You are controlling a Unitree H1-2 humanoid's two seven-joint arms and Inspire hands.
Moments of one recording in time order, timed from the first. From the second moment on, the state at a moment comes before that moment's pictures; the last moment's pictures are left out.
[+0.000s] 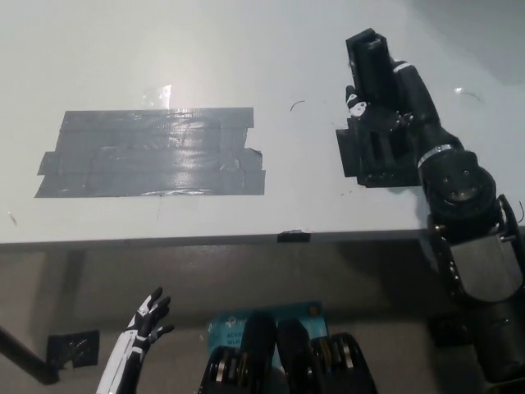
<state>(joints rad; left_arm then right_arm) 0.08 0.13 -0.04 0.12 0.04 -0.22 -0.07 -0.75 -0.13 0.10 0.30 -0.19 0.33 0.02</state>
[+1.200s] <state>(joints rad) 0.04 0.13 -0.04 0.11 0.05 -0.22 -0.07 -0.96 -0.20 0.38 0.86 -0.26 0.15 0.25</state>
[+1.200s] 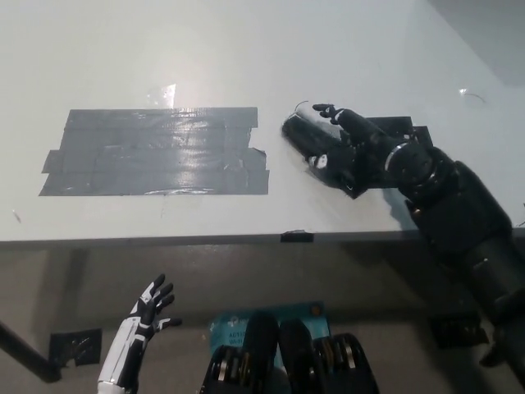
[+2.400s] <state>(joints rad) 0.01 0.13 -0.04 0.12 0.06 -0.21 -0.07 -0.82 -0.33 0.07 -0.02 -0.22 0.16 0.27</state>
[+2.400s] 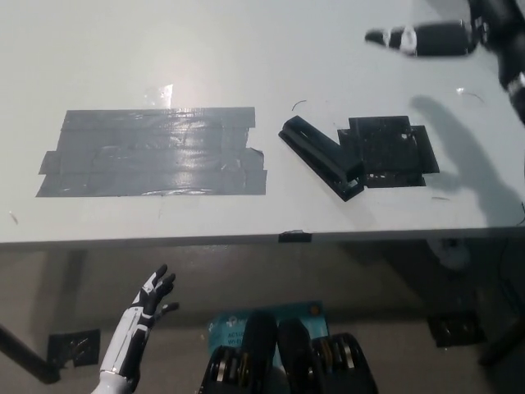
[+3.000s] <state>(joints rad) 0.01 0.14 -0.04 0.14 0.06 -0.22 -0.07 0.05 -0.12 0.09 -0.33 -0.10 0.11 0.25</state>
